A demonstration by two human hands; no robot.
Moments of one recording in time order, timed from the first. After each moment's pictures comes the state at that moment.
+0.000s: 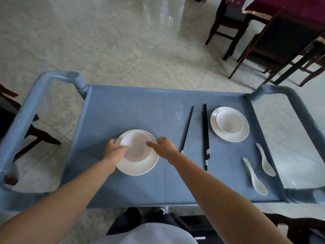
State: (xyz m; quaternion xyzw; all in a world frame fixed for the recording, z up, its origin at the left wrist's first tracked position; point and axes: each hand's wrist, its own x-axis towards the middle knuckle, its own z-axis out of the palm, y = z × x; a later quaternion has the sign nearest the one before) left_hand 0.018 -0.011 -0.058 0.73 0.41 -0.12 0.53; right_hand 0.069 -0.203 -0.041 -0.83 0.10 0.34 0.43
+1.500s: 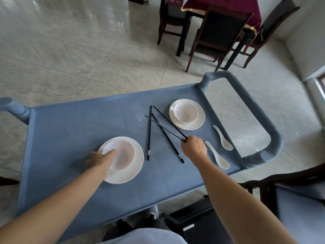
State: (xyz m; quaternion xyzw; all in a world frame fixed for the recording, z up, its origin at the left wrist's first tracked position) left_hand 0.053 -0.088 -0.060 0.78 0.43 -0.20 0.39; right_hand 0.051 -0.410 -0.043 -0.95 0.24 0.14 0.16
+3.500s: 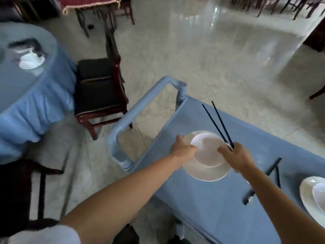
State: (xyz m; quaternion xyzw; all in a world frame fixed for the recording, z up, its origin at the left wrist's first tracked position) left_hand -0.015 0.000 0.032 0.68 0.43 -0.08 0.58; right_hand 0.102 -0.163 0.026 -0.92 -0.09 0.24 0.28
